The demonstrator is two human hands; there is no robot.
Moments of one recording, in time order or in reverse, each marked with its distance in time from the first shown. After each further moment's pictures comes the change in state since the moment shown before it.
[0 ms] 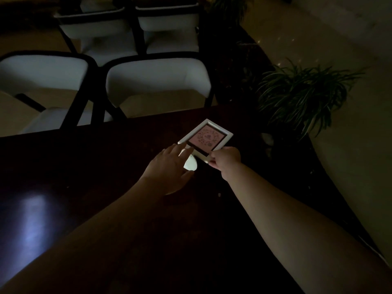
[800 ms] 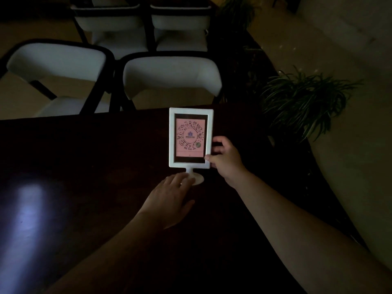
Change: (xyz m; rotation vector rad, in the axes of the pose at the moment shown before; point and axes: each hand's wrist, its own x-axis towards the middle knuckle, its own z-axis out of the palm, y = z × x) left_hand -0.133 -0.004 0.028 -0.155 0.005 0.041; right_hand -0.087 0.029 0.019 -0.316 -0.193 -0.416
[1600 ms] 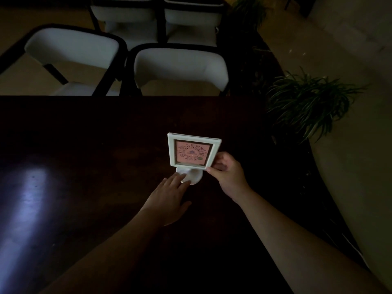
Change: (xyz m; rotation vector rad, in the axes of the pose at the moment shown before) left_hand -0.049 0.016 0.040 0.050 -0.103 -0.090; right_hand -0.072 0.057 -0.012 -0.022 -0.102 -0.193
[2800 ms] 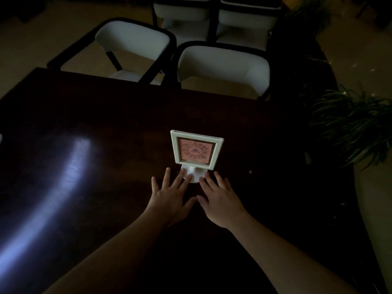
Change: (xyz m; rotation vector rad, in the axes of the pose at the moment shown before) left_hand -0.040 0.019 0.022 0.005 -0.076 -0.429; right_hand -0.038 0.048 0.027 -1.211 -0.539 -0.441
